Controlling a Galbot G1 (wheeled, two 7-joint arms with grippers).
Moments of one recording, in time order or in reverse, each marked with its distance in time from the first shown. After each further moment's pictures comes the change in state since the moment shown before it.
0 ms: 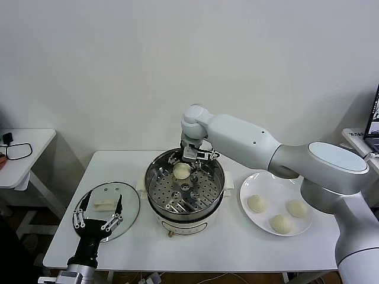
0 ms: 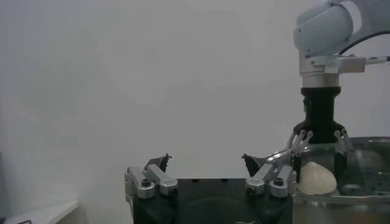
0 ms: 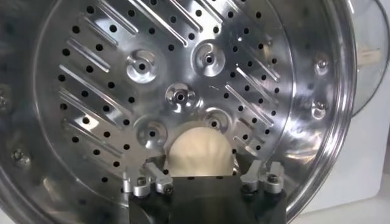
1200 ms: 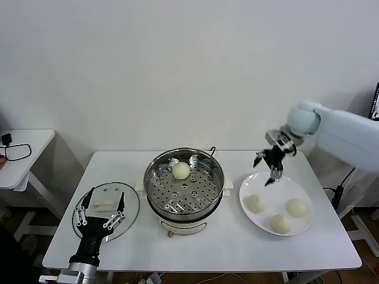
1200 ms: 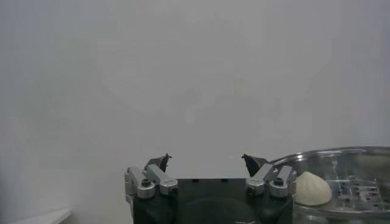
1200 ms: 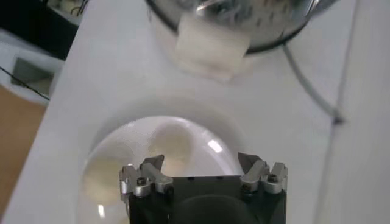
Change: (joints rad) left arm -0.009 -0.004 0.013 -0.014 0.004 0.006 0.000; right arm 0.126 -0.632 -0.345 0.174 0.731 -0.681 -0.023
